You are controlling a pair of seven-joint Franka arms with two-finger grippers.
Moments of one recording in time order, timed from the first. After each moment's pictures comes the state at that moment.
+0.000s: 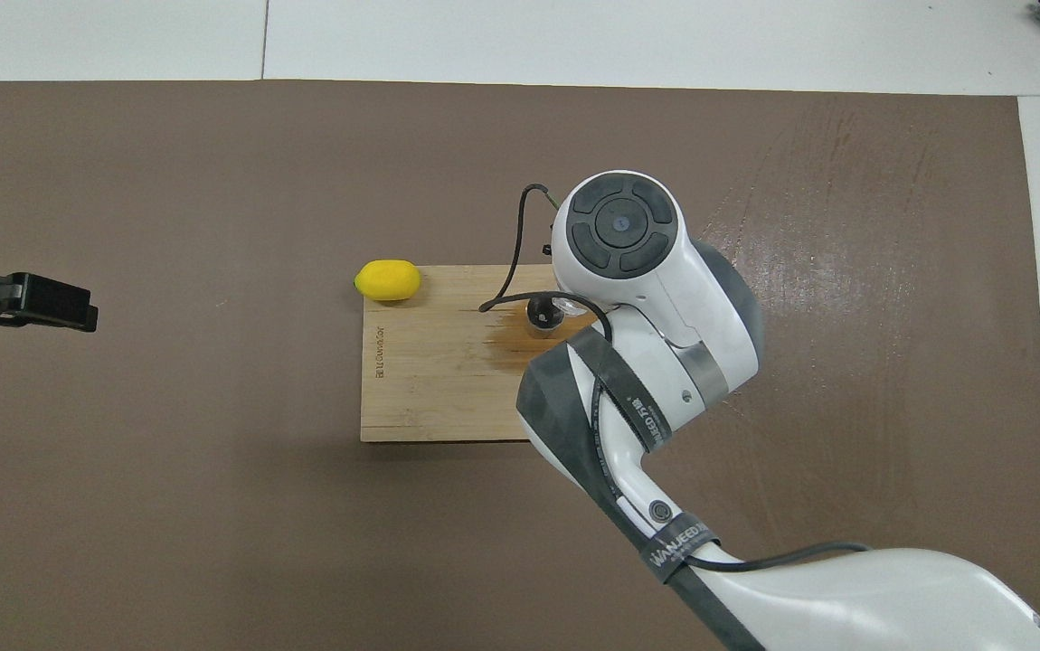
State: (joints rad) left arm 0.01 -0.08 -0.07 -1.64 -0.03 1.55 0.01; right arm 0.47 0.38 0.05 -1.57 -0.16 2.00 1.62
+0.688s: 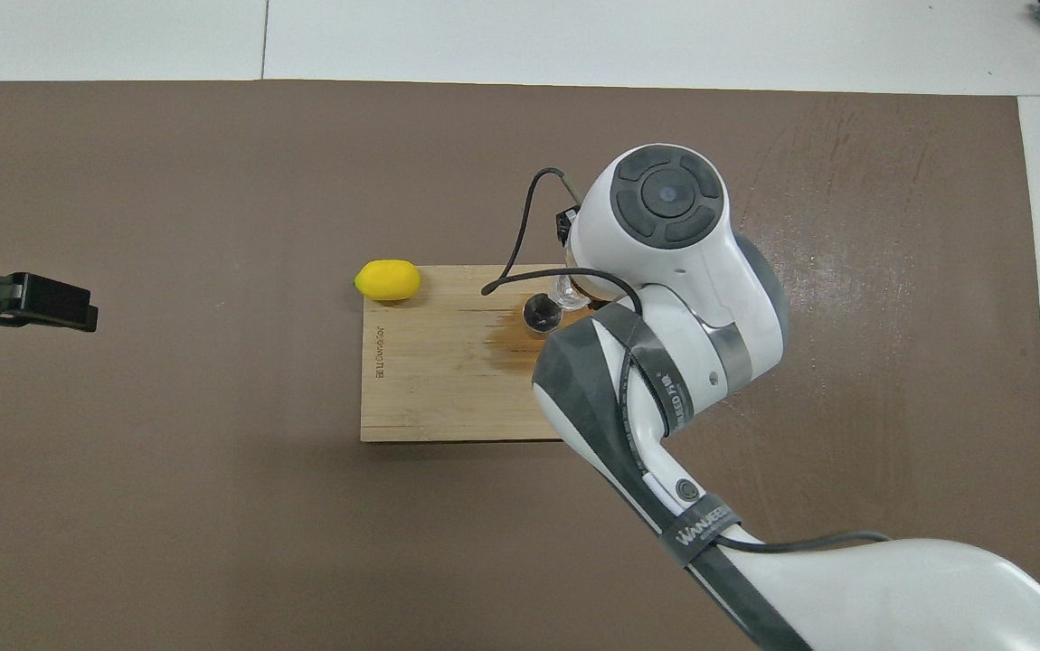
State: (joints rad) left arm 0.01 -0.08 -0.07 -1.64 -0.03 1.55 0.01; right arm 0.42 0.38 0.05 -1.55 -0.01 2.00 1.62
